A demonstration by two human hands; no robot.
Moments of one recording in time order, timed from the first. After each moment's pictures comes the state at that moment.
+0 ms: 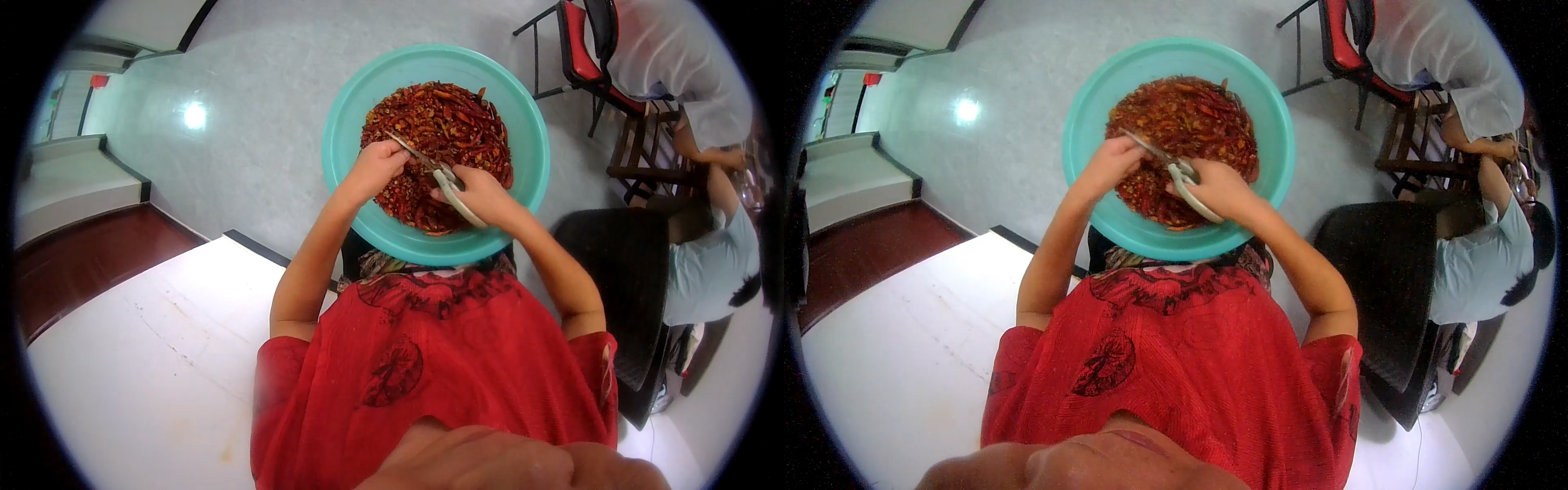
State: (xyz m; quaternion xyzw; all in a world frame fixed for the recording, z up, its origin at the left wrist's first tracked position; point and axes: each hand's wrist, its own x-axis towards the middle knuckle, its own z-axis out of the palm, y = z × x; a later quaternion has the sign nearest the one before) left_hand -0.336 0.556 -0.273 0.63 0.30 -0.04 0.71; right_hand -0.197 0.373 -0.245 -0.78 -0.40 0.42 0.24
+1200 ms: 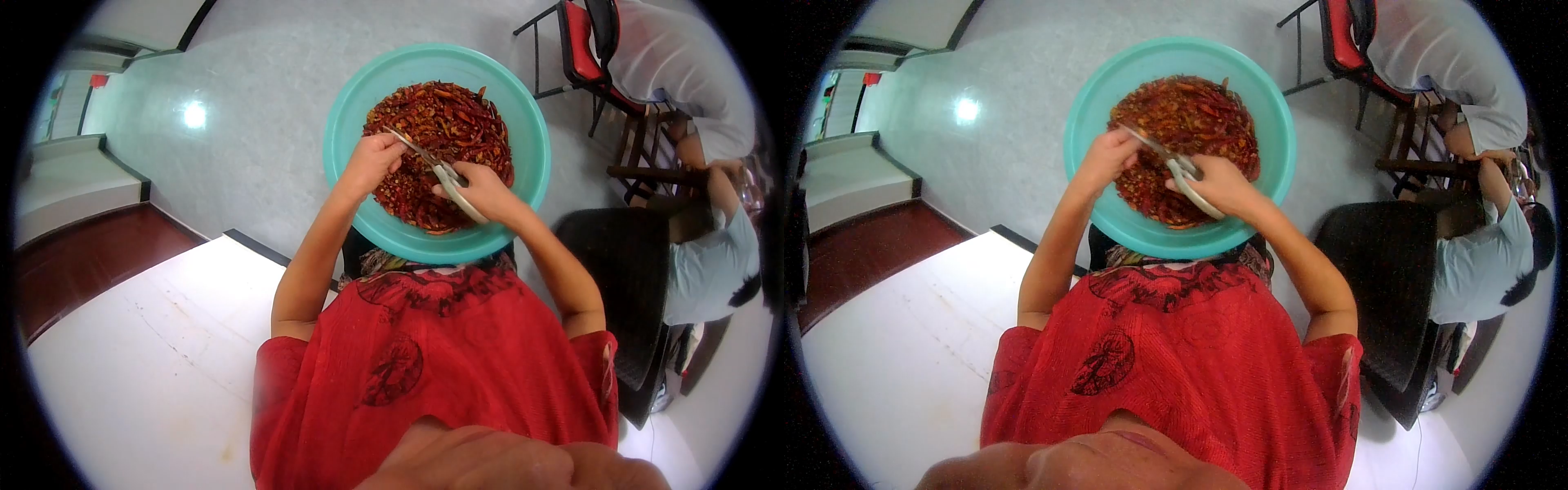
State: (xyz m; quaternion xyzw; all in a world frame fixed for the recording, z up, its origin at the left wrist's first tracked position) left_hand -0.335 0.558 -0.263 0.64 0.32 0.01 0.70; right_hand -0.193 0.374 -0.252 -0.76 -0.39 0.44 0.27
